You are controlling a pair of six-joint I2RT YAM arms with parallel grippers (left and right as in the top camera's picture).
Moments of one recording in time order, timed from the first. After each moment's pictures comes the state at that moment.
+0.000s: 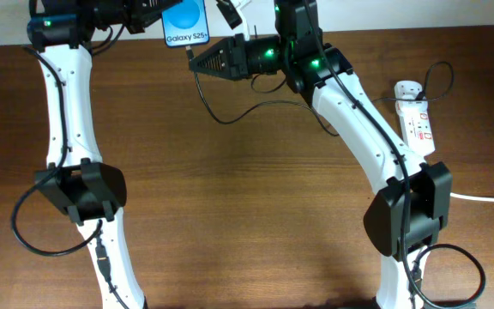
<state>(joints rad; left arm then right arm) 0.09 2.44 2.72 -0.69 1.54 -0.78 0.40 2.07 1.97 -0.21 -1.18 0.72</state>
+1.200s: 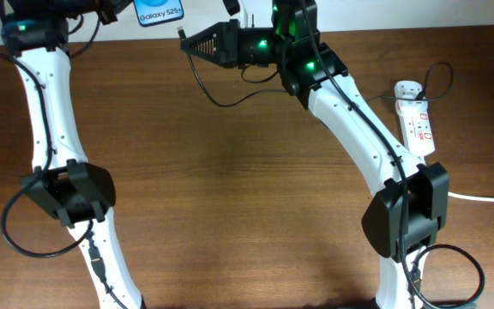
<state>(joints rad) 0.17 2.44 2.72 -0.40 1.49 -1.23 0.42 2.07 1.97 -0.03 -1.04 0.91</state>
